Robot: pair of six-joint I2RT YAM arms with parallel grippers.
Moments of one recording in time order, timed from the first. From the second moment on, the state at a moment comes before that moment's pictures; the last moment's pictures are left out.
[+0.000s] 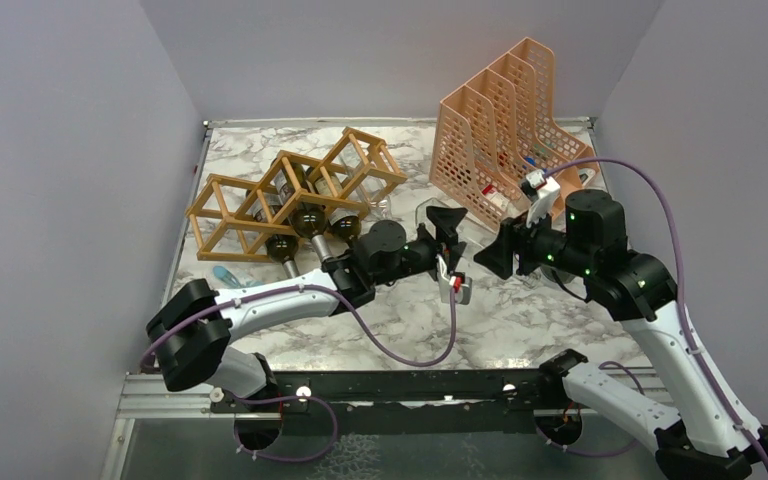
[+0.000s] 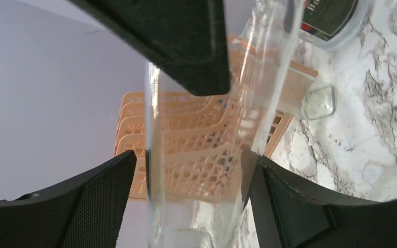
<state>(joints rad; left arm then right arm) -1.03 1.43 0.90 0.45 0.21 1.15 0.48 0.84 1.14 -0.83 -0.29 0.13</state>
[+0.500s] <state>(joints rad) -1.02 1.36 0.95 0.38 0.07 0.87 0.48 0.82 1.11 -0.73 -0.14 0.24</state>
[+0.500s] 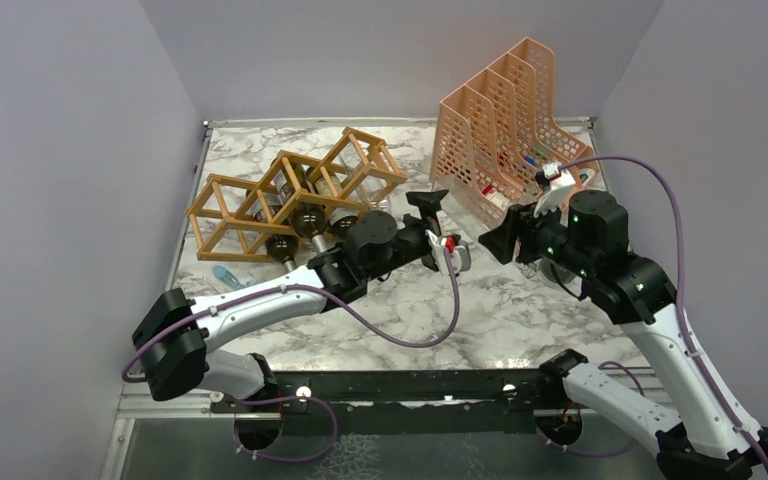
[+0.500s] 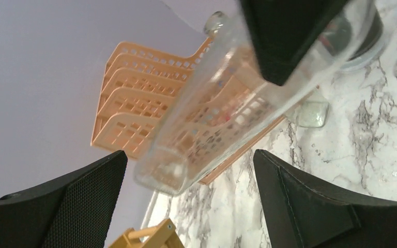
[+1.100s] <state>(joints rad) -0.89 1.13 1.15 0.16 -0.25 0.25 0.48 0.87 1.03 -0.51 -0.17 0.31</state>
